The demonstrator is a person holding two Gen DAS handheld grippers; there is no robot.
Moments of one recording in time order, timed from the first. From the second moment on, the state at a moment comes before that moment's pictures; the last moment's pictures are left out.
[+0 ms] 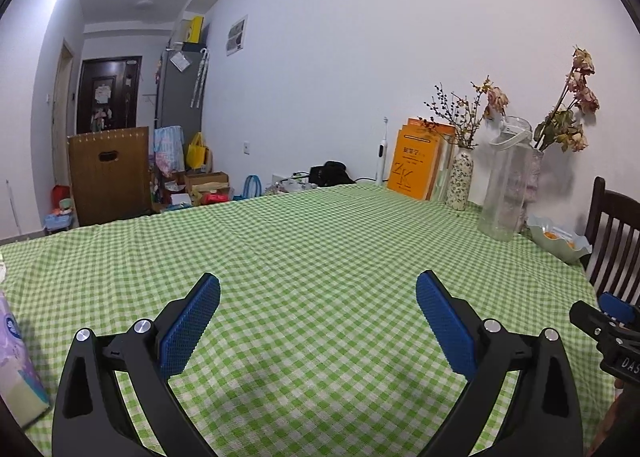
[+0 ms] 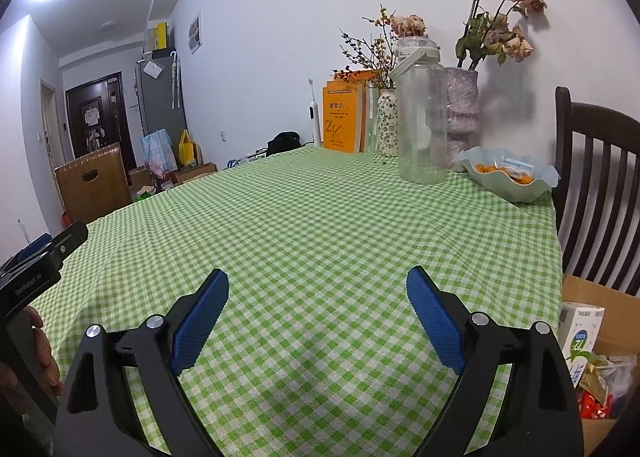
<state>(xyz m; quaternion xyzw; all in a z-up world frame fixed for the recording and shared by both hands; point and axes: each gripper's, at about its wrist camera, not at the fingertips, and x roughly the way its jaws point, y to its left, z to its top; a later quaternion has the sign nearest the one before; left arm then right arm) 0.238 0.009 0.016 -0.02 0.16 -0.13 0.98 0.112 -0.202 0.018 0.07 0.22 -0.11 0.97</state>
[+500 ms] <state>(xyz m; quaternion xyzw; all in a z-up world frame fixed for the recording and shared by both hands) 0.237 0.009 0.019 -0.02 0.15 -0.12 0.98 0.096 -0.186 0.026 0.04 0.16 -0.13 0.98</state>
